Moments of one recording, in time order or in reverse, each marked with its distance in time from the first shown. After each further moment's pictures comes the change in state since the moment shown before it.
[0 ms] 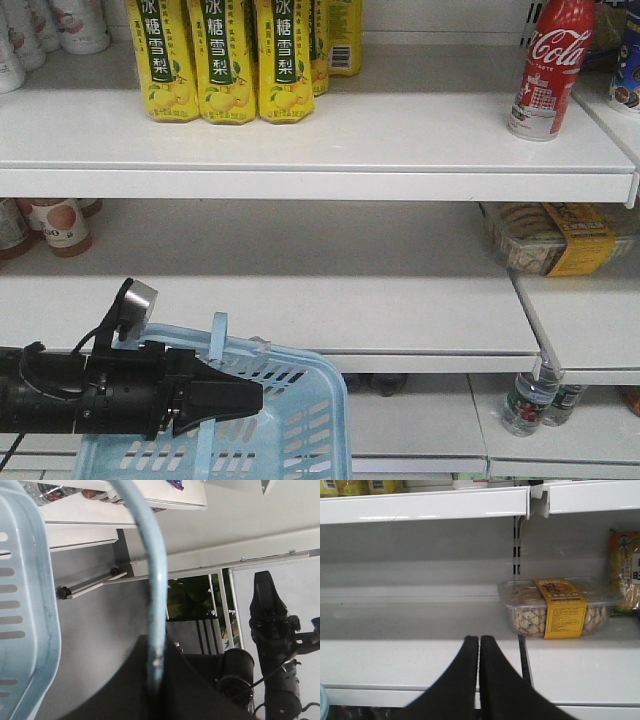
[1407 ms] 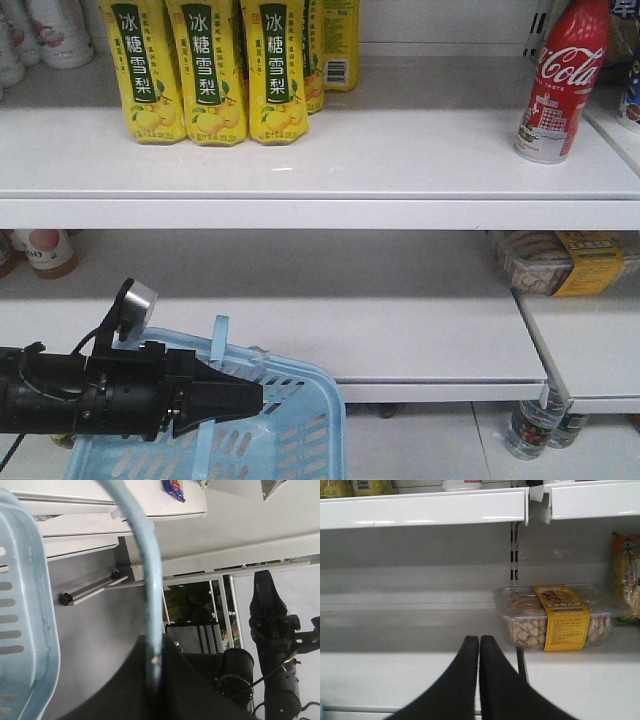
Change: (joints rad) left arm 0.000 0.000 0.000 0.000 0.001 0.000; right arm 0.000 0.000 0.000 0.000 0.000 0.000
